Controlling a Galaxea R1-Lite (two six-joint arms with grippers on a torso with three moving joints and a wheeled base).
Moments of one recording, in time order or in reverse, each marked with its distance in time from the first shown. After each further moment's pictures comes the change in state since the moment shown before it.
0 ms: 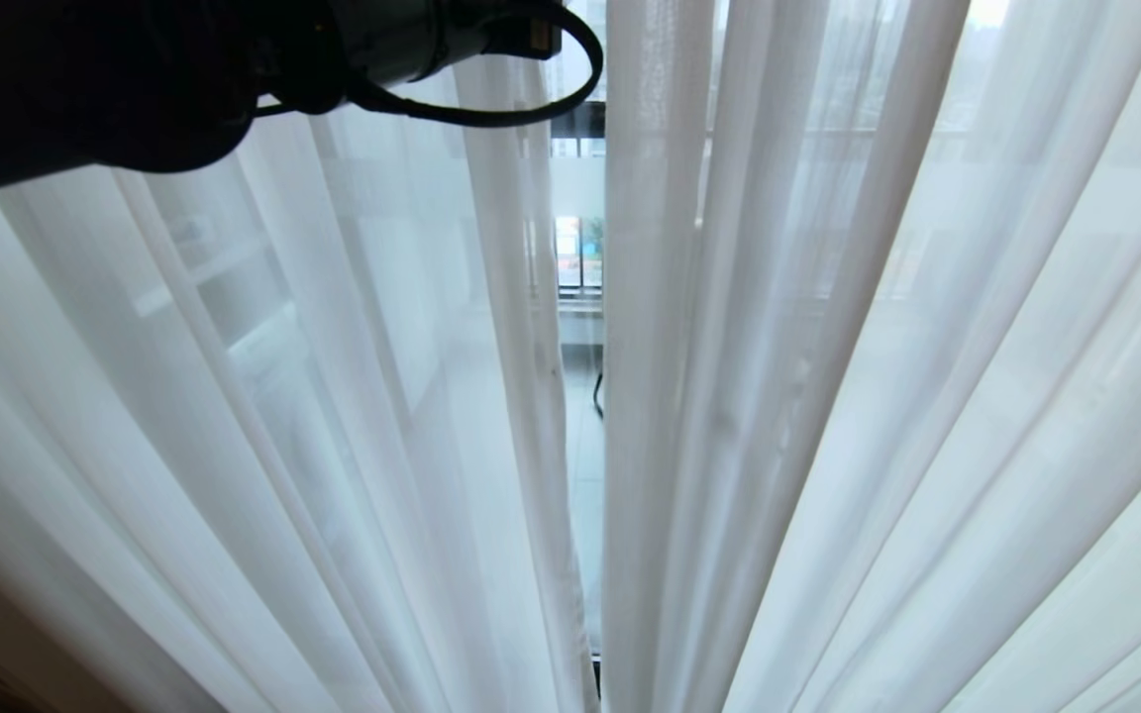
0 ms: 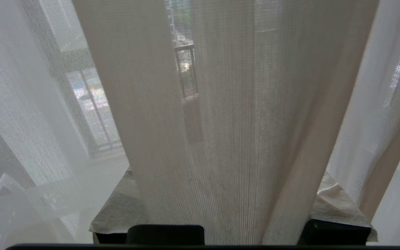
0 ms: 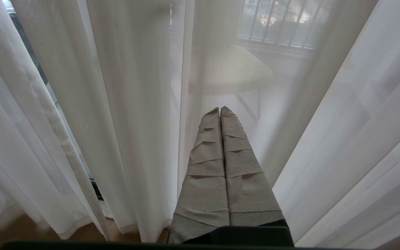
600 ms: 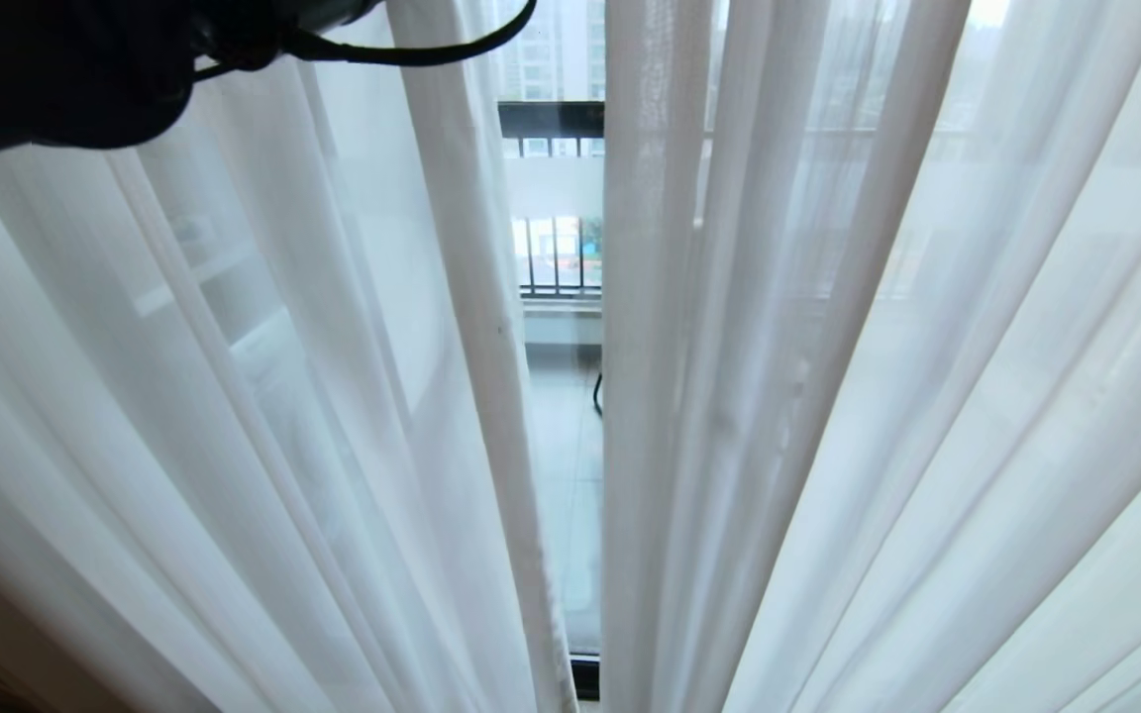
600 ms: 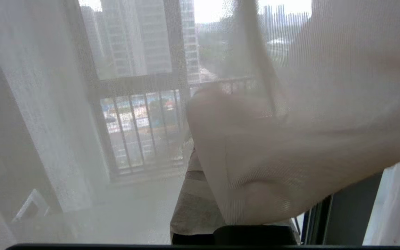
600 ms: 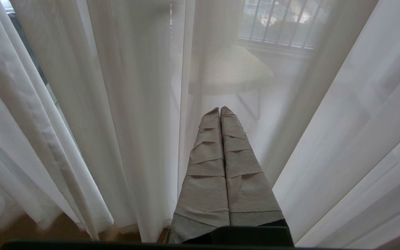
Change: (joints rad) left arm 0.076 -0.031 0.003 -0.121 0.007 0.004; right arm 0.000 0.000 0.000 0.000 0.000 0.000
